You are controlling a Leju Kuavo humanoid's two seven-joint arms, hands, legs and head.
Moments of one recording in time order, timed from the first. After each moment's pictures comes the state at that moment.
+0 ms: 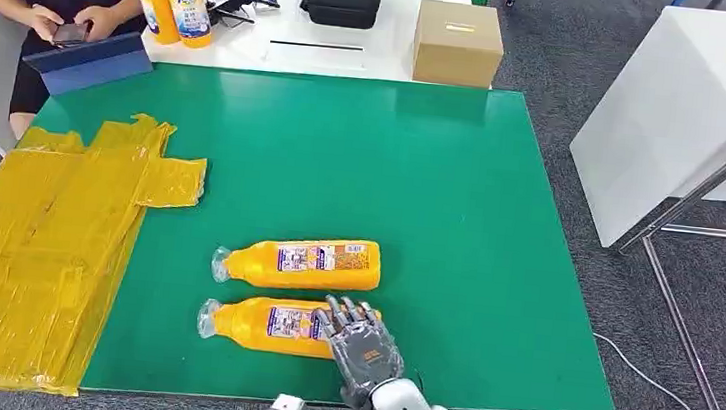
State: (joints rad) left arm 0.22 -0.32 0.56 -1.92 0.02 0.07 -0.61; right arm -0.12 -0.04 0.75 -1.49 1.32 0.17 0.27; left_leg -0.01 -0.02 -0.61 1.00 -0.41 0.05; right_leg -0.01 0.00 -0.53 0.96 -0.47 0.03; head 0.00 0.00
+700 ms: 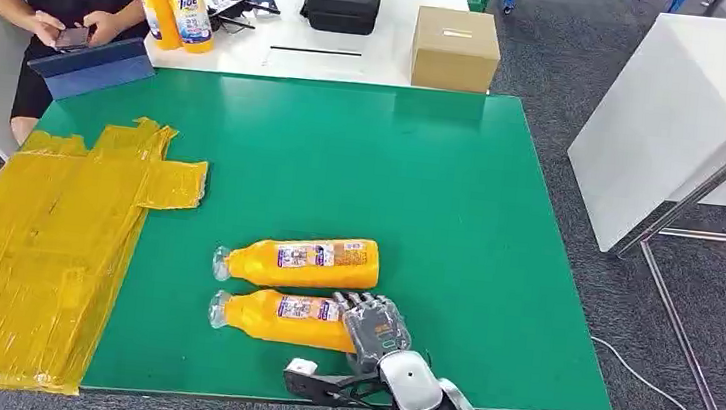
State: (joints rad) left arm 0.25 -0.34 0.60 -1.95 0.07 0.06 -0.61; right arm -0.20 0.04 0.60 -1.27 1.29 0.17 0.20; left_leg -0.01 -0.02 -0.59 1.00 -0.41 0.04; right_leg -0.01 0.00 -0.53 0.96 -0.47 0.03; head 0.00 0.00
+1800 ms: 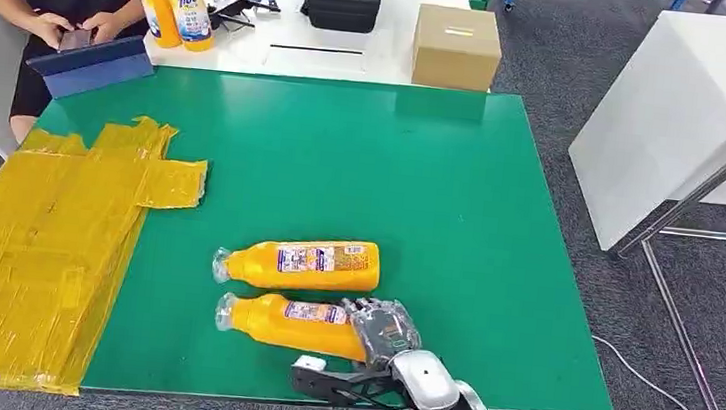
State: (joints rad) left arm 0.23 -0.34 0.64 -1.91 0.11 -0.11 -0.58; right arm -0.12 0.04 0.52 -1.47 1.24 0.24 0.13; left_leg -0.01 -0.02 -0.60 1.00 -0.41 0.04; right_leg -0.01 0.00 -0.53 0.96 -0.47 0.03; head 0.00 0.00
